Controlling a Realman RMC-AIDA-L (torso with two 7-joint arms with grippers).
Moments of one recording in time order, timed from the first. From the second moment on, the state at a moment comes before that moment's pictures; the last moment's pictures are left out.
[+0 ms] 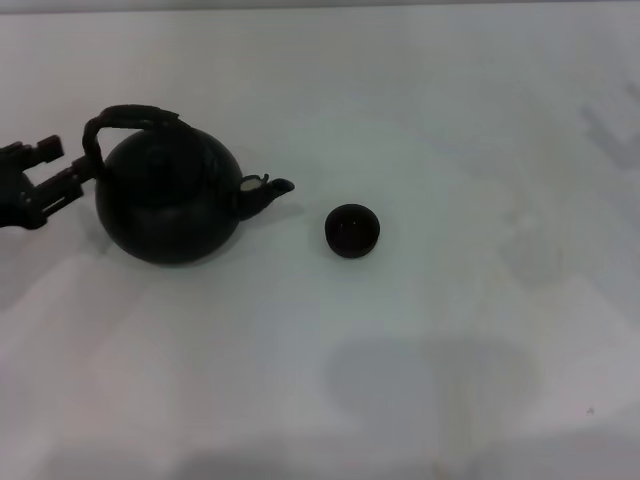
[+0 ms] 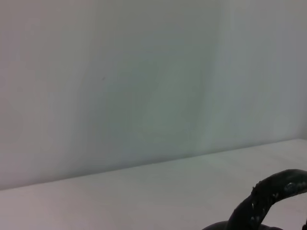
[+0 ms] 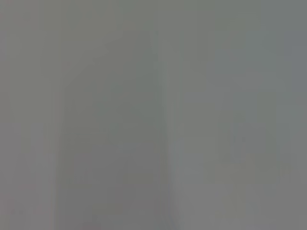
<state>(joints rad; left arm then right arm) -0.19 -2.08 0.76 0.76 1.69 1.34 -1.31 0.30 2.01 -0.69 -0.40 1.98 1.48 -2.29</state>
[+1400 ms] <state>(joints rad) -0.25 -2.08 0.79 0.73 1.64 1.32 -1.33 0.30 2.01 -0.69 -0.37 1.99 1.48 -2.29</state>
